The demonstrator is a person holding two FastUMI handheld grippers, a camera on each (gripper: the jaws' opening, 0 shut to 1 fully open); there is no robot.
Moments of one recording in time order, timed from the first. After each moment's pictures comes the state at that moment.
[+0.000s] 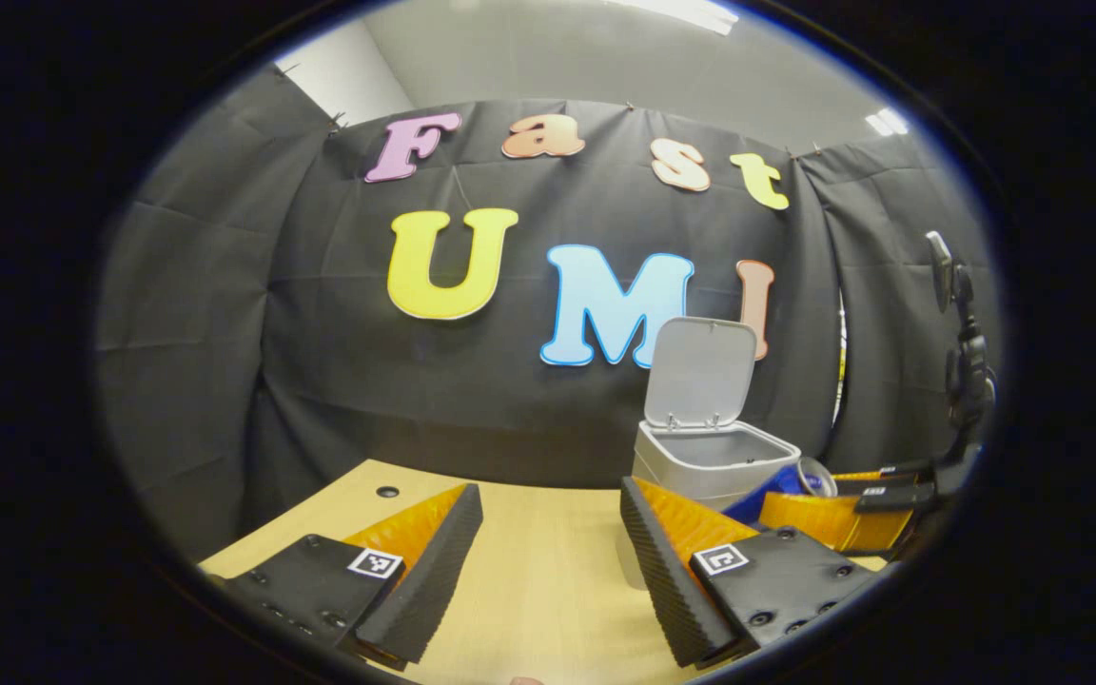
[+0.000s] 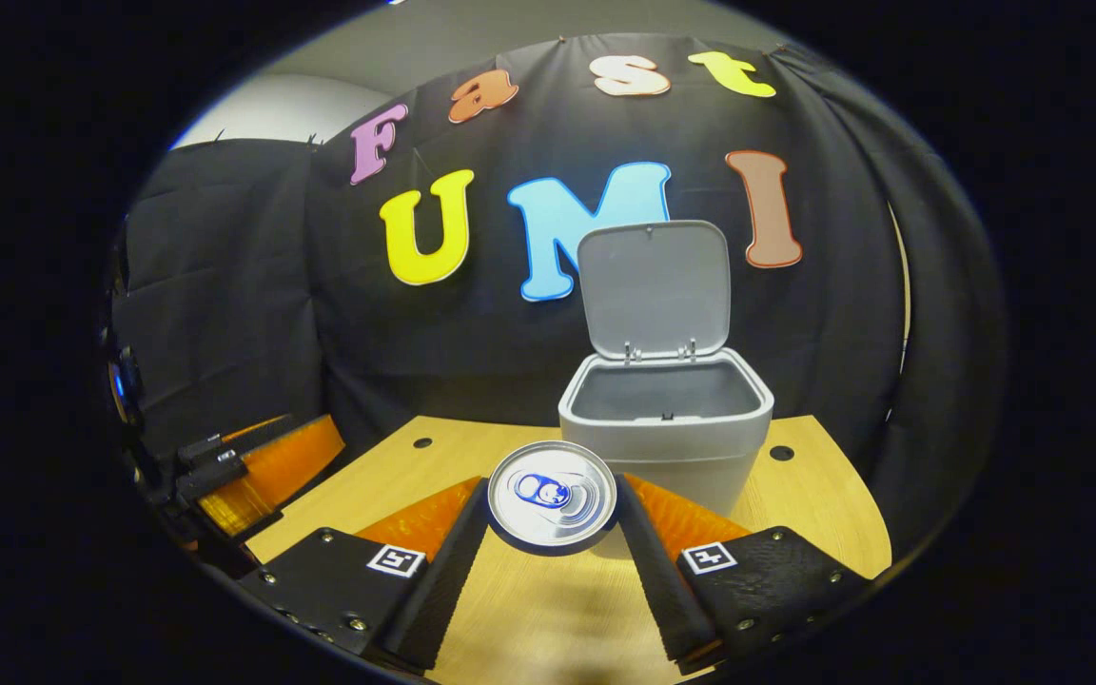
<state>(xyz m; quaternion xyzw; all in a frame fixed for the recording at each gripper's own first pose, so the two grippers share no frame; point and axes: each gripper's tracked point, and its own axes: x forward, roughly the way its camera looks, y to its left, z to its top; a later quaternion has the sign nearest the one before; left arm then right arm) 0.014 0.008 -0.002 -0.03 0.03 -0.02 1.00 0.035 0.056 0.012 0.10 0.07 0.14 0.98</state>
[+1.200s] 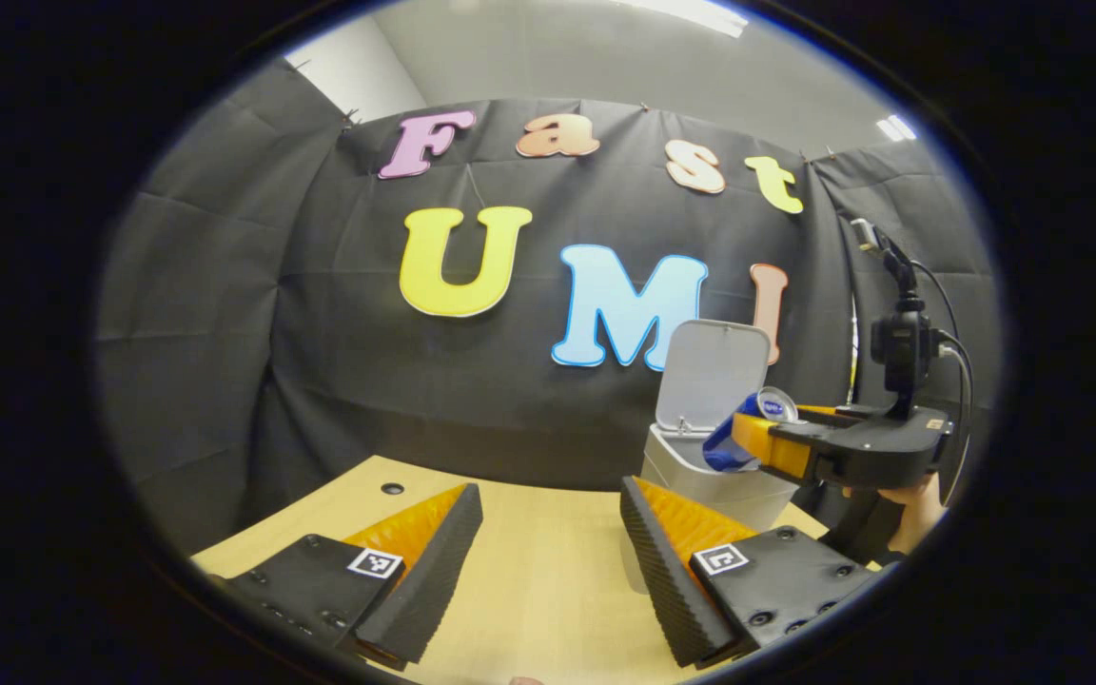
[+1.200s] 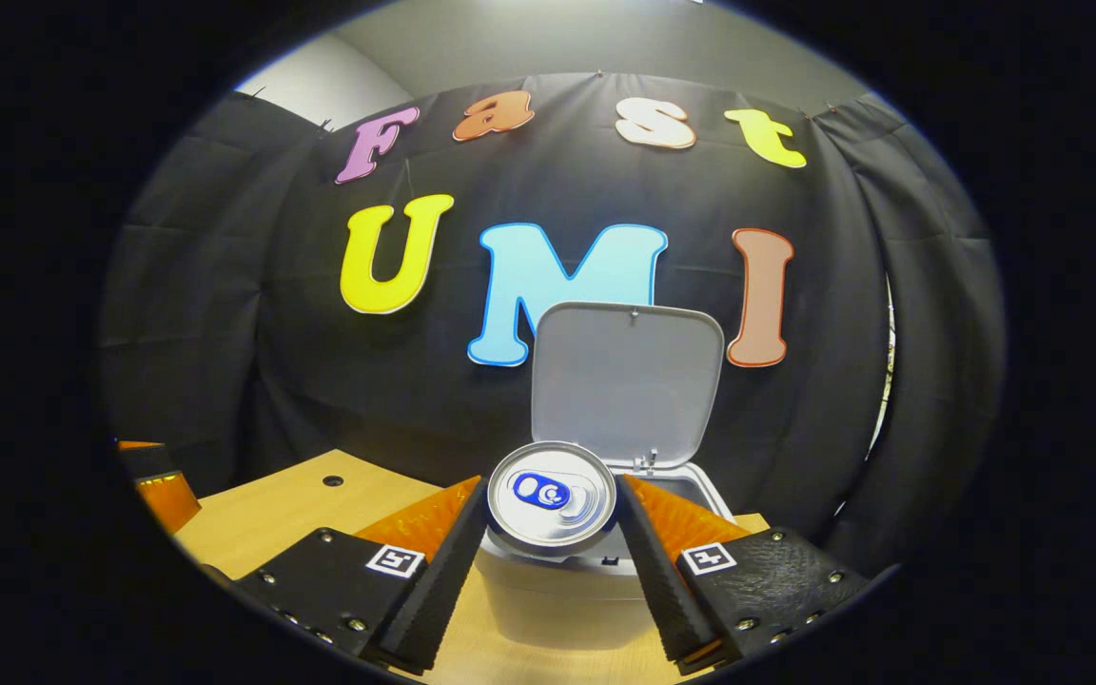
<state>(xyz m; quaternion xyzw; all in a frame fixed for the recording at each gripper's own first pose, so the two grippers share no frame) 0.018 0.015 -0.003 -0.04 0.03 0.00 1.00 0.140 0.032 0.050 0.00 -0.01 0.07 1.00</state>
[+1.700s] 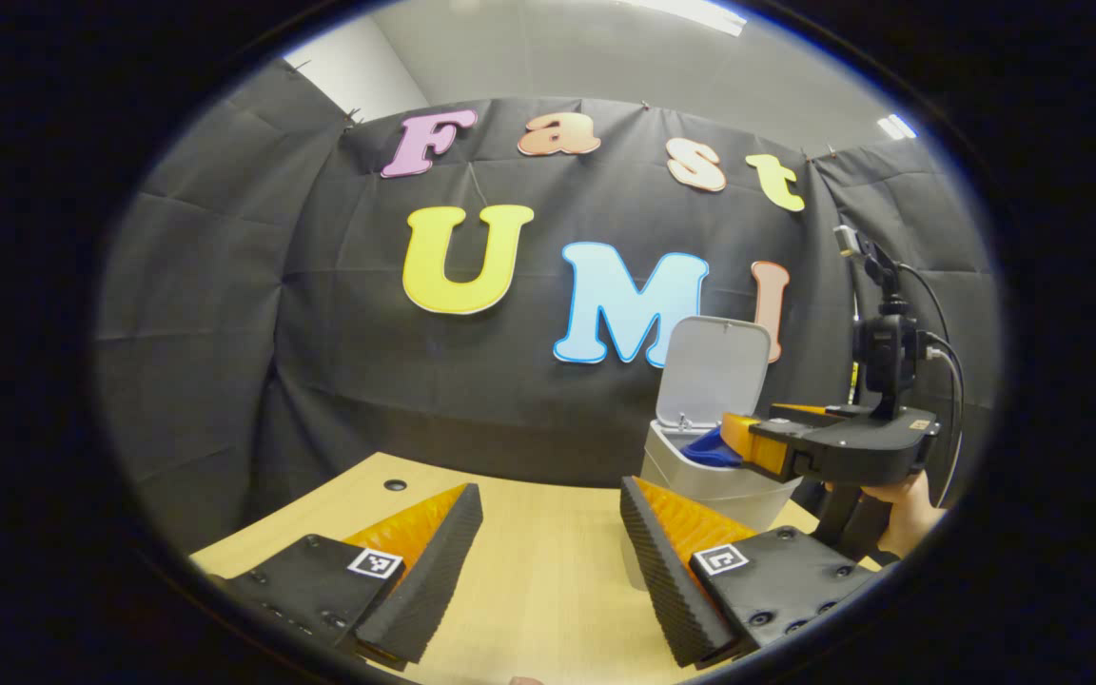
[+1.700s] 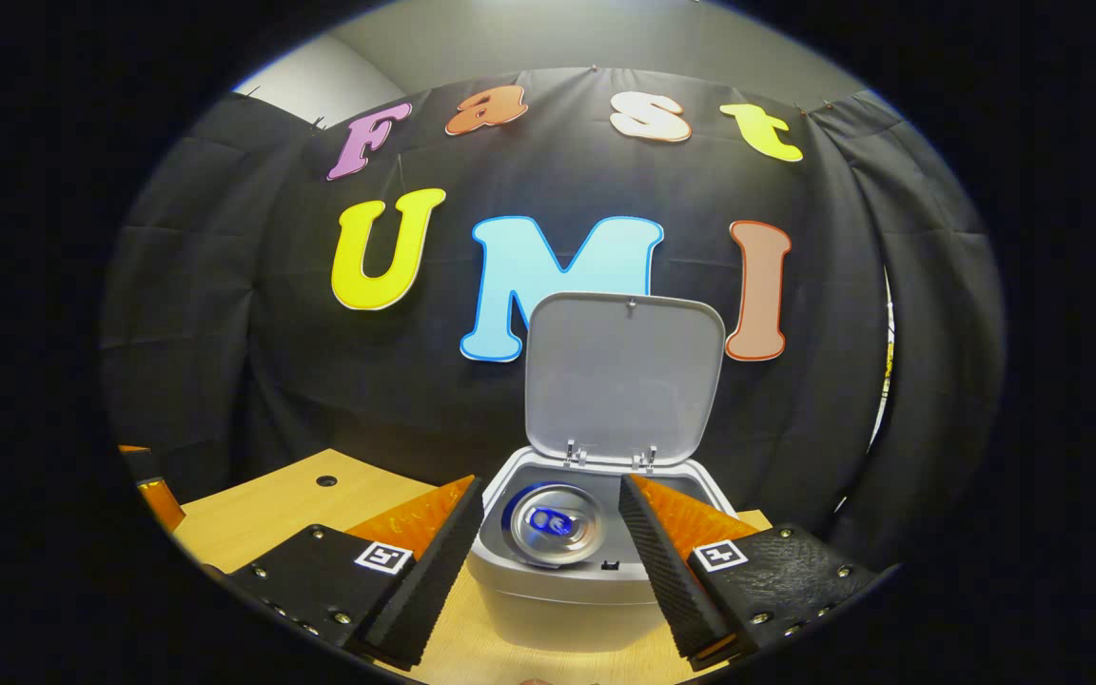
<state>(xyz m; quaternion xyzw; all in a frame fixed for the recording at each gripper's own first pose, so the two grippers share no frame) 0.012 0.014 -0.007 -0.04 0.04 0.01 1.00 0.151 0.025 0.049 0.01 -0.01 0.04 1.00</state>
